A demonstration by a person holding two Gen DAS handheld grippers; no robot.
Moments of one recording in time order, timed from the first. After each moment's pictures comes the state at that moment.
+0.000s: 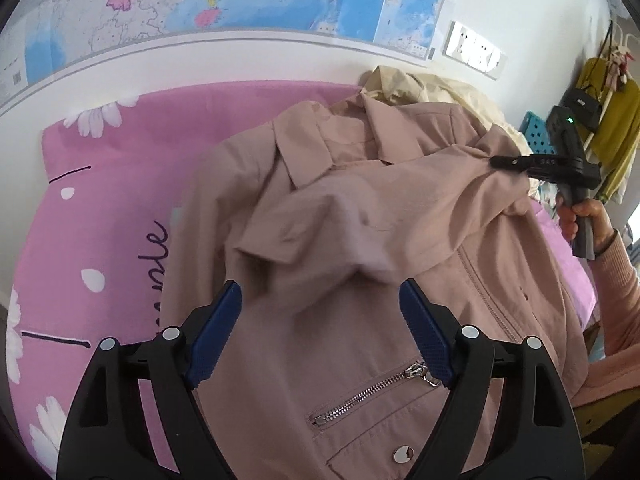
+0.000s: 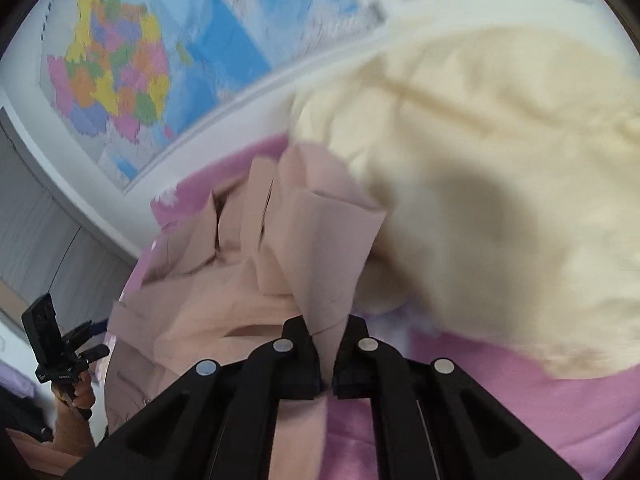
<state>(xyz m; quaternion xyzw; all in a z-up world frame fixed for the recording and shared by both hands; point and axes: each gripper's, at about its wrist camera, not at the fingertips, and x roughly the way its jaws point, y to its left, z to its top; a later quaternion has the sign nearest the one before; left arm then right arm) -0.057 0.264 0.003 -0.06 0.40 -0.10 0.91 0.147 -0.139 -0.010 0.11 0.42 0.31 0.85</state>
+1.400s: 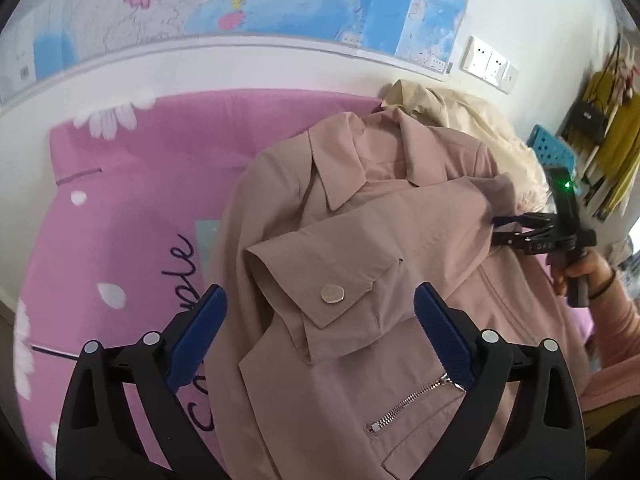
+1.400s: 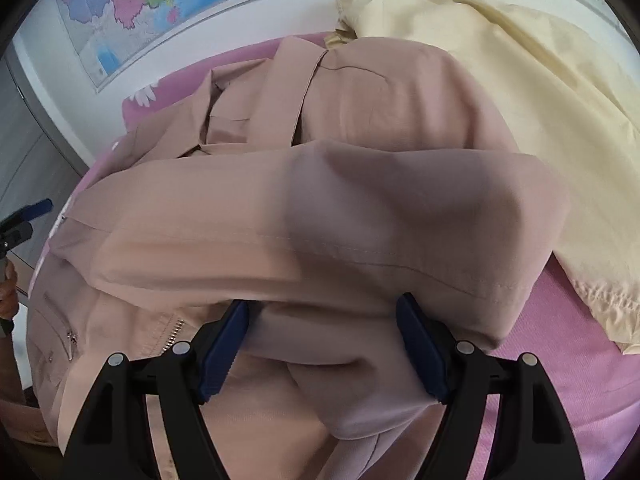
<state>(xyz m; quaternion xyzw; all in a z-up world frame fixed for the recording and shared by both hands) -0.038 0.293 0.002 -0.07 0.40 -0.09 0.91 0.120 -0.050 -0.071 -0.05 0.48 0.29 0.83</state>
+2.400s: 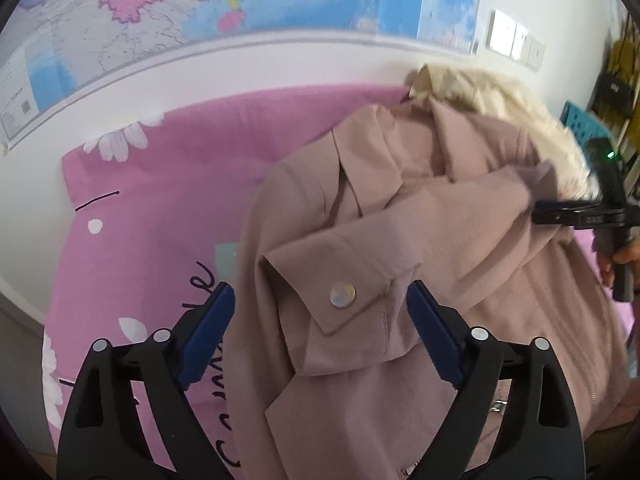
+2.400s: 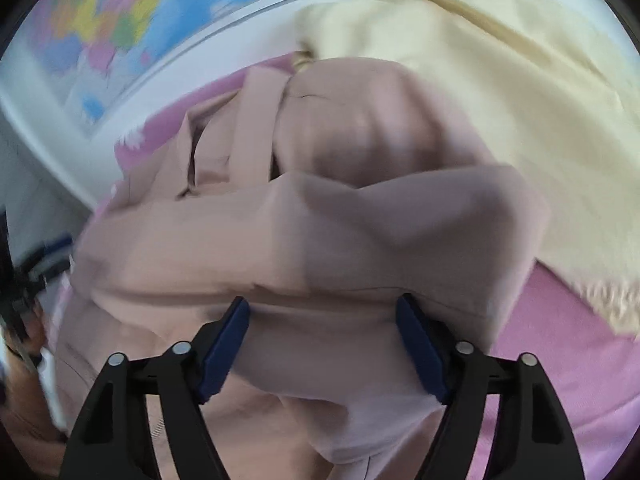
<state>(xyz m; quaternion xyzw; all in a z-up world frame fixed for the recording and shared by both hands) -0.009 0.286 -0.002 -0.01 0.41 -0.04 0.91 0.136 -0.072 -0.058 0.04 0.48 0.28 0.83</state>
